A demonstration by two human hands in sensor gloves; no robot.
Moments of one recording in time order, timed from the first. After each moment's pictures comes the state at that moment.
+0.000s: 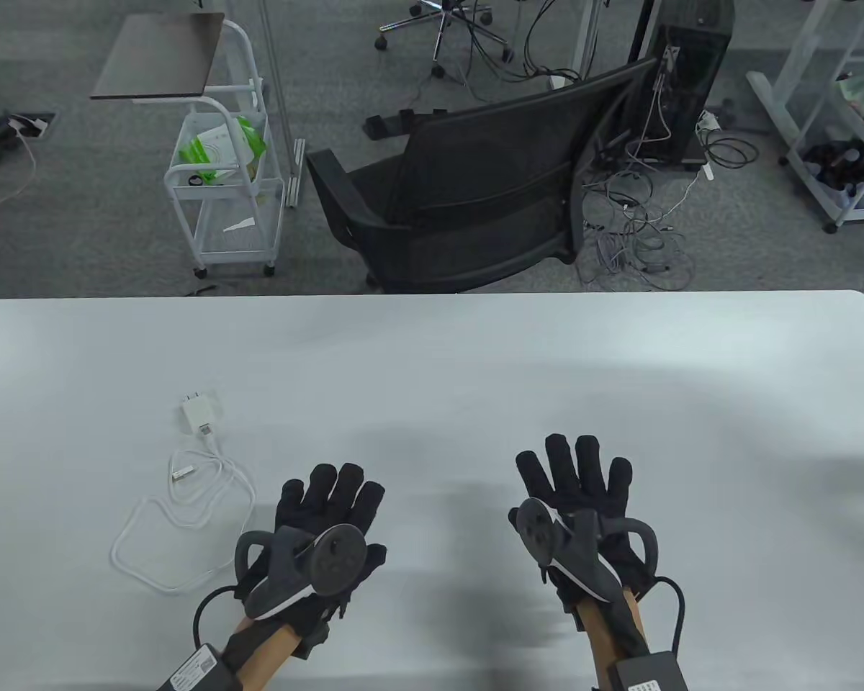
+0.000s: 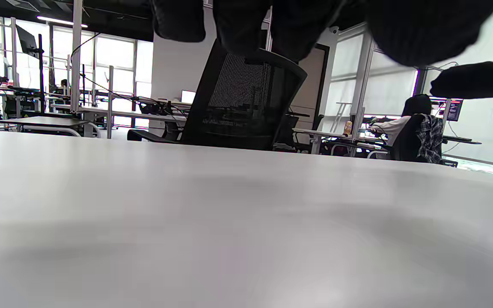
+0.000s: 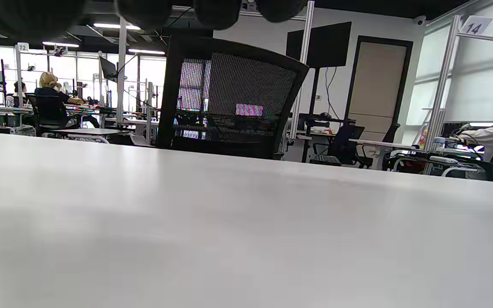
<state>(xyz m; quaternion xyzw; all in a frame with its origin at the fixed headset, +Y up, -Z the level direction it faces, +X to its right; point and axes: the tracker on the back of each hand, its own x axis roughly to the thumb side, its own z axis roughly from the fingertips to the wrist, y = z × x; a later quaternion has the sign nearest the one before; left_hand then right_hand) -0.155 -0.694 -0.249 0.05 -0.14 0.07 0.99 0.135 -0.710 -0.280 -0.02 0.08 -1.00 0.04</state>
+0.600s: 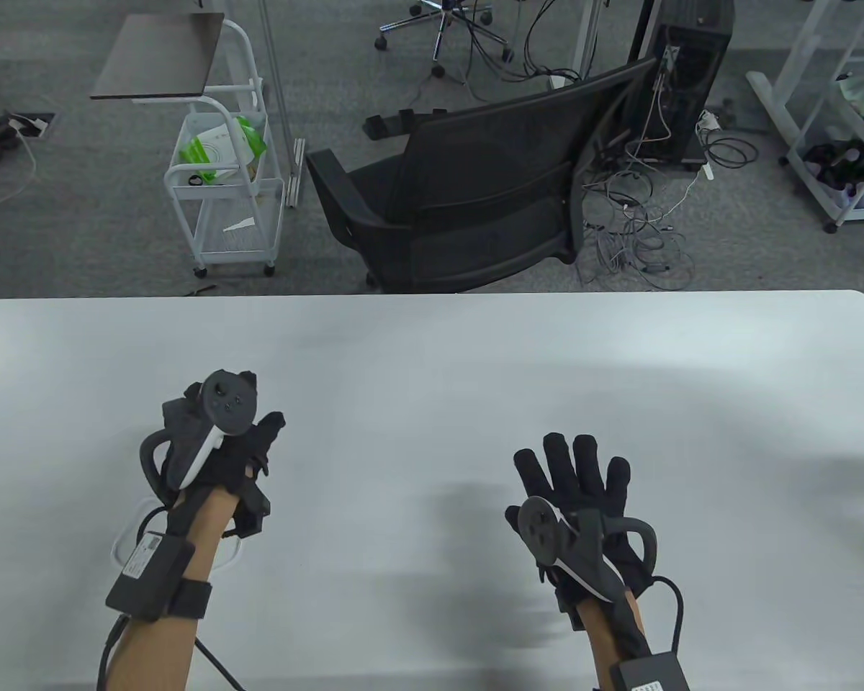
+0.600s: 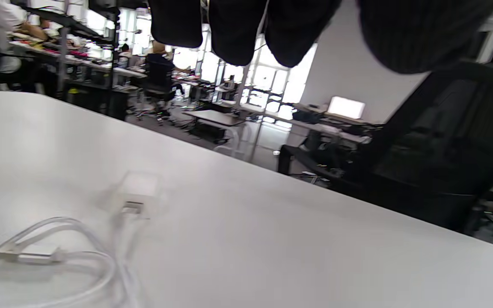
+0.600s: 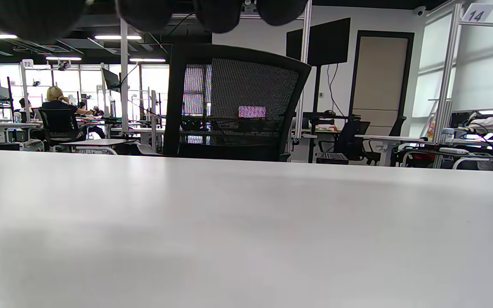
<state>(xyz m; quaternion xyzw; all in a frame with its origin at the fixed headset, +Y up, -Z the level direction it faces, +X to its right) -0.281 -0.659 -0.378 0.01 0.17 0.14 0.98 0.136 -0.707 -0.280 -0.02 0.08 -1.00 0.01</state>
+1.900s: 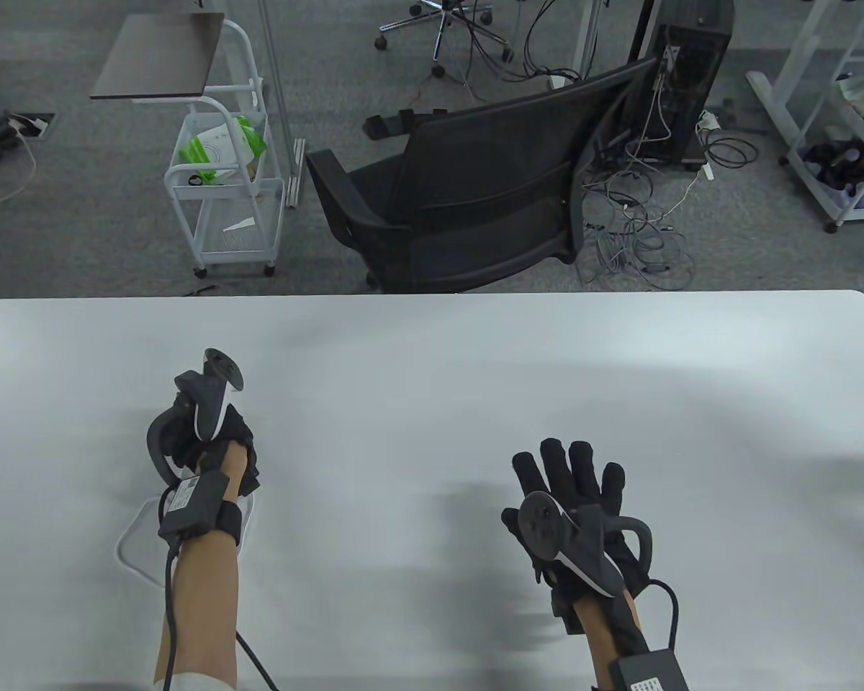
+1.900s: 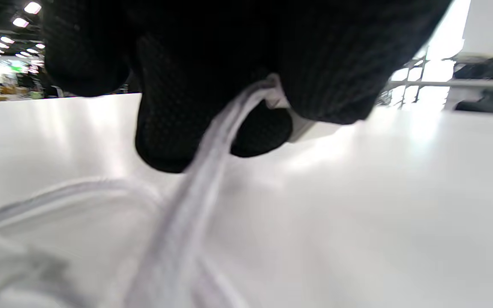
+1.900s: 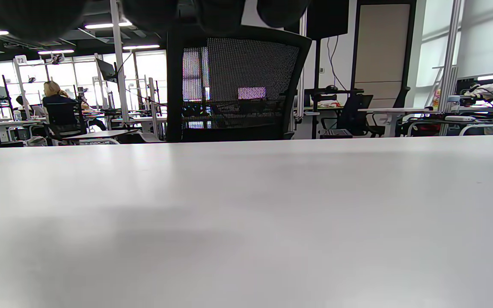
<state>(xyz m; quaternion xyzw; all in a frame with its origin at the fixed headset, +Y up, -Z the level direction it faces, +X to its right) -0.313 -0.736 -0.442 -0.01 0.35 0.05 0.94 0.135 -0.709 -0.282 -0.02 0.05 -1.00 -0.02</state>
